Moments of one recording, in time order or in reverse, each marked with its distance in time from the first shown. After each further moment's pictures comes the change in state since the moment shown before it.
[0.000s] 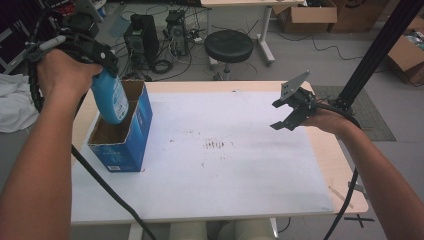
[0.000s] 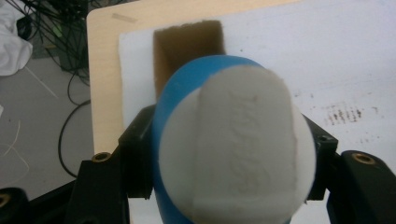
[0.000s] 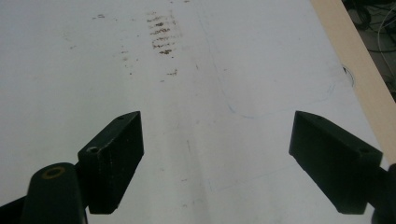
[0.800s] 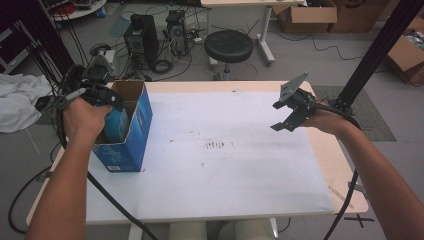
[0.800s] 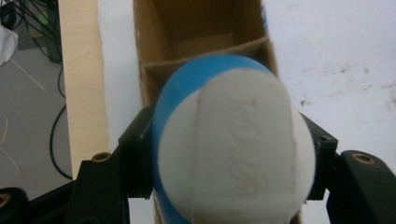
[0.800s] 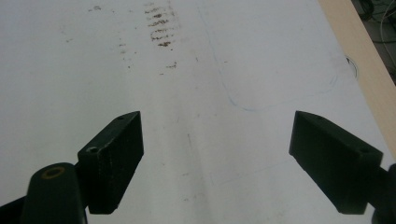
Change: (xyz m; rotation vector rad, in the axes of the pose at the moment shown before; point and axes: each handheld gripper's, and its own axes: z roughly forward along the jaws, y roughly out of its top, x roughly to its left) left arm 0.010 -0.048 0.111 0.028 -0.001 0.034; right arm 0.001 -0.001 0.003 0.030 -0.002 0.015
